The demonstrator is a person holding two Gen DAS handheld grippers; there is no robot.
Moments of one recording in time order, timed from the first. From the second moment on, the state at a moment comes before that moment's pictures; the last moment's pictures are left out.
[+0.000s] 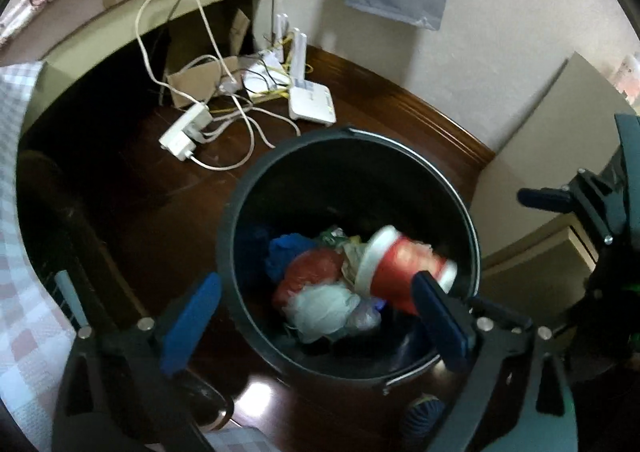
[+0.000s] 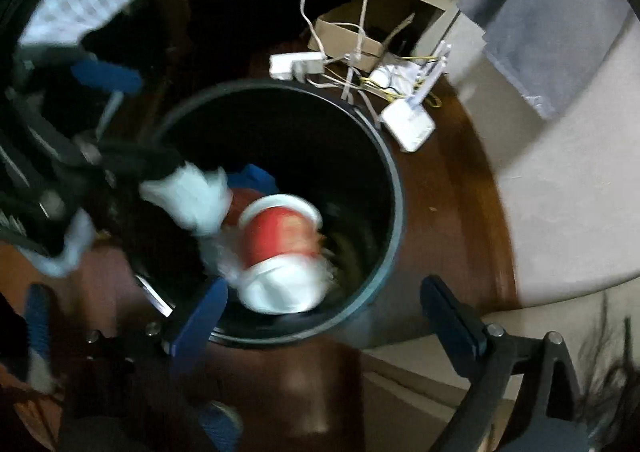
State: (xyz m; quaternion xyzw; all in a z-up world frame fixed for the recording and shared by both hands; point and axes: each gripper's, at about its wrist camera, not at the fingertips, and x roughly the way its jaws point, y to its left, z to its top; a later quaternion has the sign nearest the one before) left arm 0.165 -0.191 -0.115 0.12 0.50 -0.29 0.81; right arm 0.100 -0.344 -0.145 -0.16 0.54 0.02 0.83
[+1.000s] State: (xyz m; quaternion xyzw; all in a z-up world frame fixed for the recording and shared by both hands) left arm 0.093 -0.113 0.049 0.09 0.34 -0.22 0.91; right arm 0.049 -0.301 0.030 -0.03 0.37 -0.02 0.93
